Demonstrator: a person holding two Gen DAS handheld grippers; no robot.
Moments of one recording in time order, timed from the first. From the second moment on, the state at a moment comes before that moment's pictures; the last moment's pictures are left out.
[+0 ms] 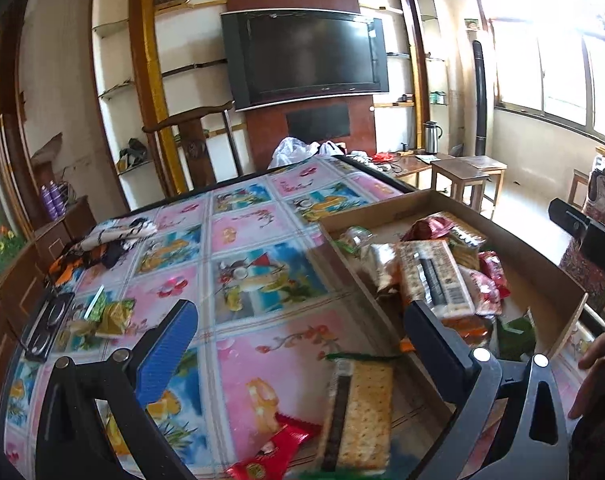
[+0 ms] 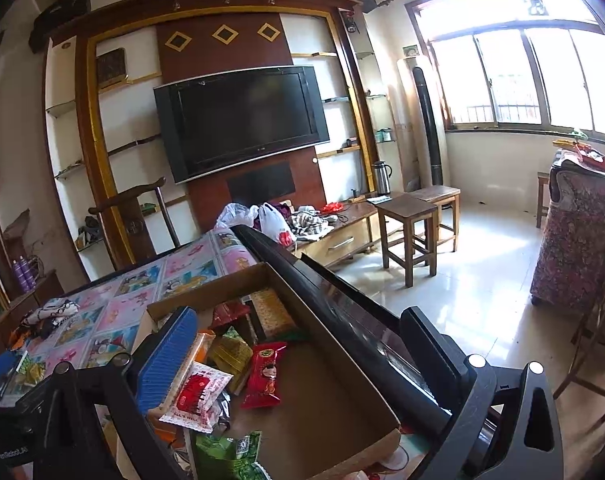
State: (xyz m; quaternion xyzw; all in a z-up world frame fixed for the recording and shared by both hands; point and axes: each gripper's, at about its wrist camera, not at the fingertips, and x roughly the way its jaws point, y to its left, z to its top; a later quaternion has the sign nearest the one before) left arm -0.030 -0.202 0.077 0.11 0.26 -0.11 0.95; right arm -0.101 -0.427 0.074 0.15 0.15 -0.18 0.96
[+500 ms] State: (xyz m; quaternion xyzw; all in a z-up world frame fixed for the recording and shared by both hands) left arm -0.025 -0.163 0.067 0.10 0.27 -0.05 0.96; right arm -0.099 -0.433 0.072 0.17 0.15 -0.18 0.96
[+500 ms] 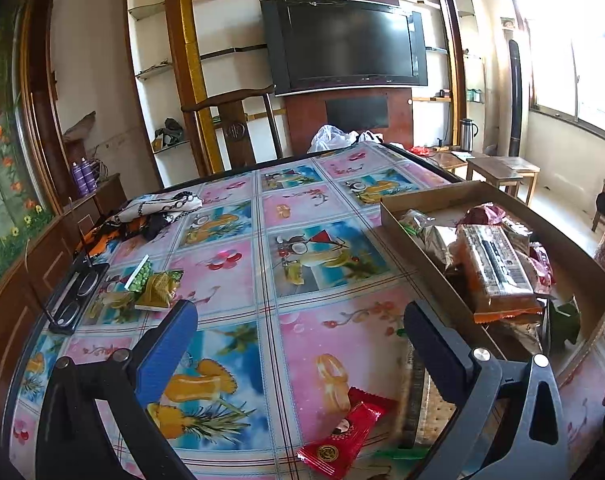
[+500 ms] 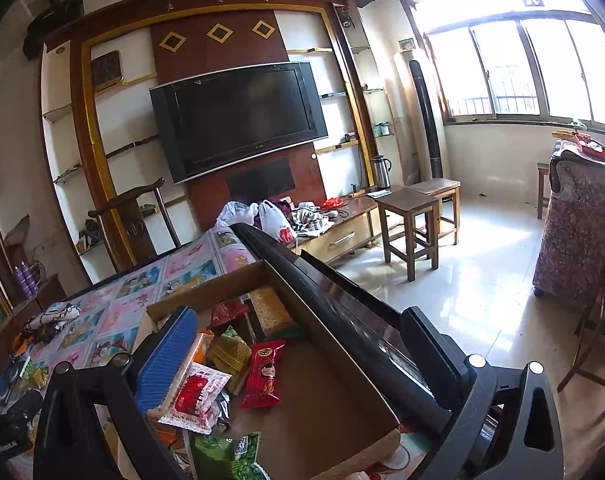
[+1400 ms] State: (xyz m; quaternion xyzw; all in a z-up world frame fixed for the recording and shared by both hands) left arm -0.066 -0.244 0.036 0.23 0.29 -0.23 0.90; right arm -0.104 -0.427 0.074 0.17 0.14 -0.14 0.97
